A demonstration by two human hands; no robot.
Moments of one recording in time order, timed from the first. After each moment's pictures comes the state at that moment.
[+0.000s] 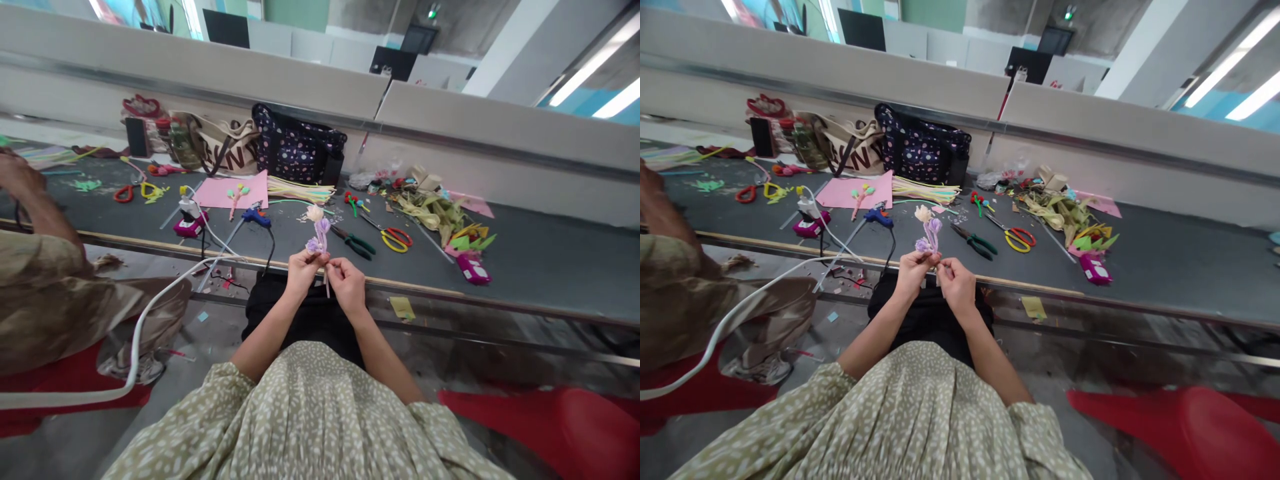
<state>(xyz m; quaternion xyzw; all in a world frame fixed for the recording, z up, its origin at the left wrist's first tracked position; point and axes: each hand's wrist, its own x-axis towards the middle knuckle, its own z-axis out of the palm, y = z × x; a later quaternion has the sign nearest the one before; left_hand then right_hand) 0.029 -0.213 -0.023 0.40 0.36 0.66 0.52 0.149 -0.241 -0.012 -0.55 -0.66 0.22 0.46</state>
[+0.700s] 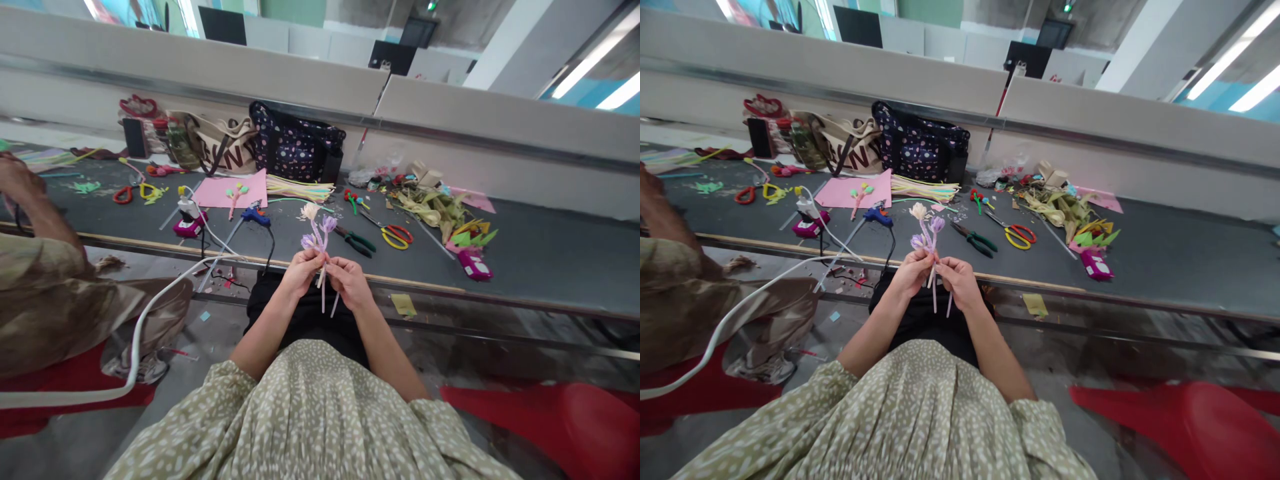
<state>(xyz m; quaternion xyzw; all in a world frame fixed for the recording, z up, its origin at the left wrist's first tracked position) 0.018 -0.214 -0.015 0.35 0.25 0.57 0.70 0.153 -0.234 -0.006 -0.36 -0.45 0.66 0.49</state>
